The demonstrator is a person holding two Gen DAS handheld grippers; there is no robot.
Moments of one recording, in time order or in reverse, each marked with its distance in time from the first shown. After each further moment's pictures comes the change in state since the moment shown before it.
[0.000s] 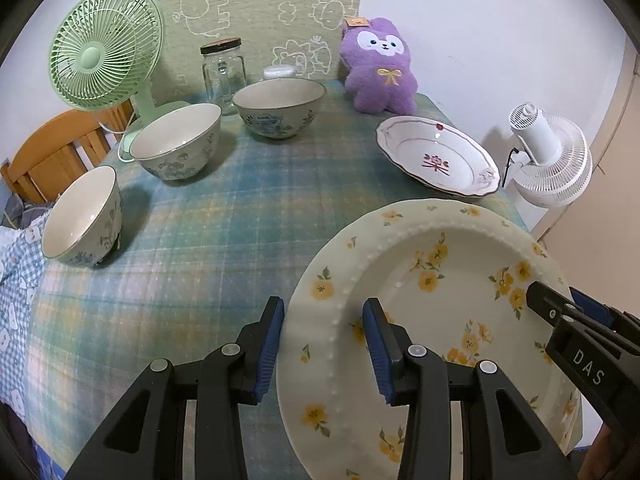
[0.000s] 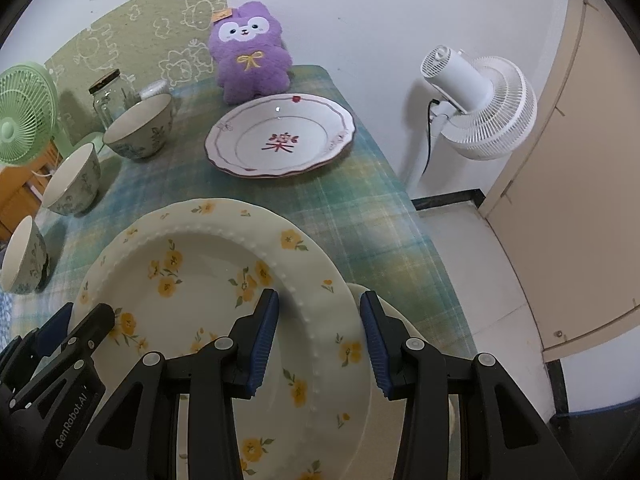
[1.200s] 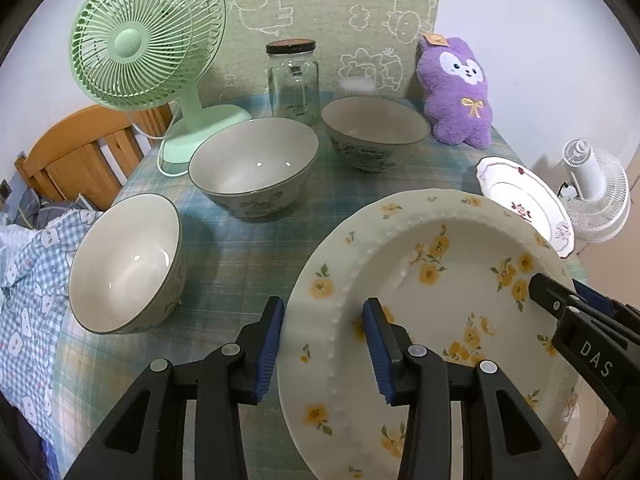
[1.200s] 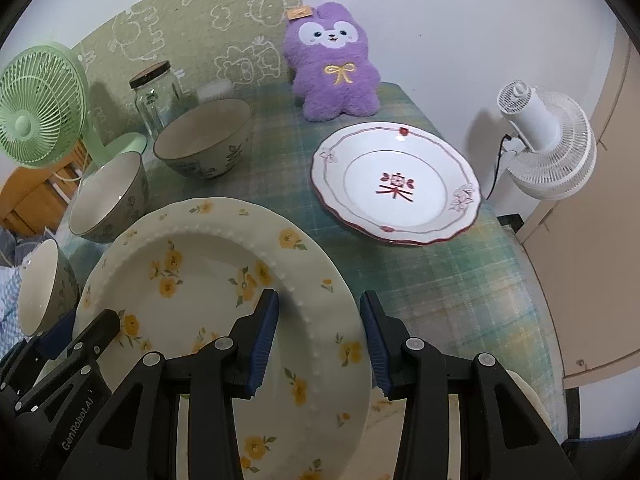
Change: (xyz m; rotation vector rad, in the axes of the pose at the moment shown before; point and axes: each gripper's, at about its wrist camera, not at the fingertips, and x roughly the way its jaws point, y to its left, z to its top) left arm 0.027 0.092 0.049 -0.047 -0.011 0.065; right arm 0.030 0.108 0.056 -0.060 -0.018 0.083
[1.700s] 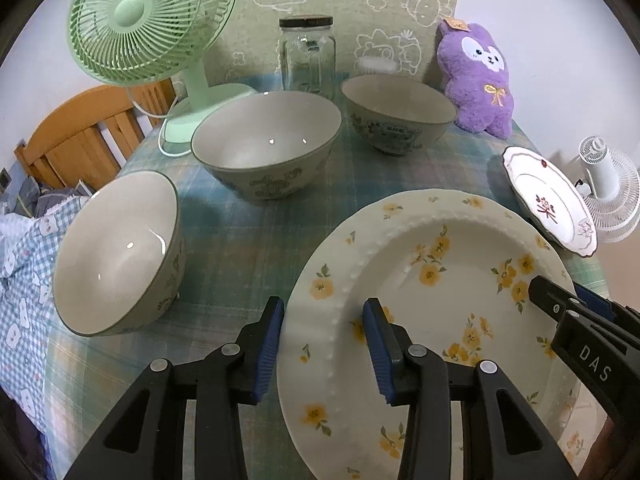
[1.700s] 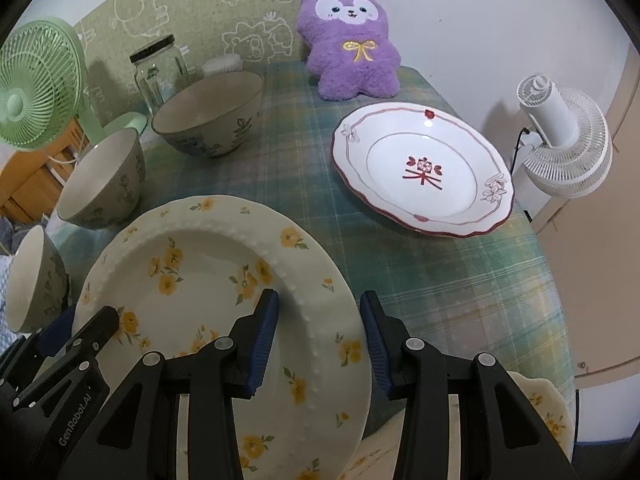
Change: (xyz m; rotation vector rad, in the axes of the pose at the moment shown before) left arm 0.027 0.015 -0.001 -0.021 0.042 0.018; right arm 0.030 0.016 -0.002 -0.026 0.040 0.011
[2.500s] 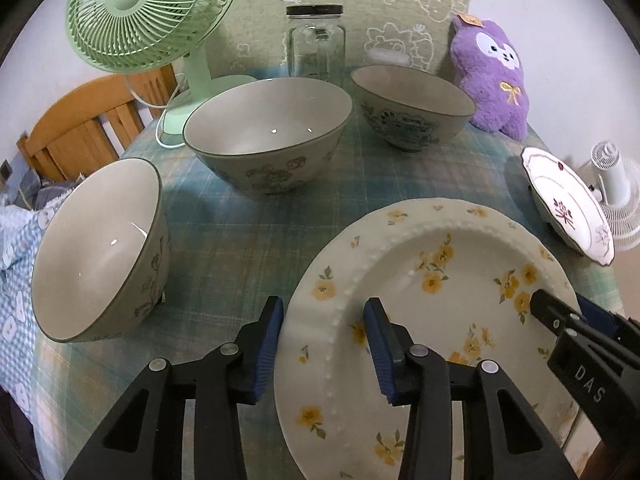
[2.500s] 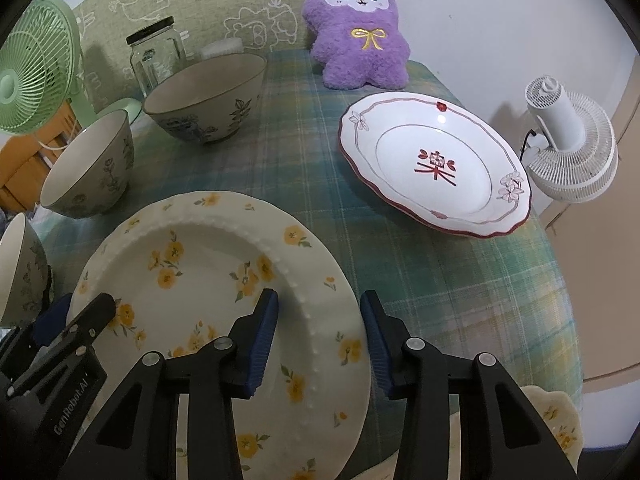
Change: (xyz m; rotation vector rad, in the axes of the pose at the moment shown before) left arm 0.025 0.001 -0.001 -0.022 0.002 0.014; right arm 0.026 0.005 -0.002 -0.026 0.016 -0.016
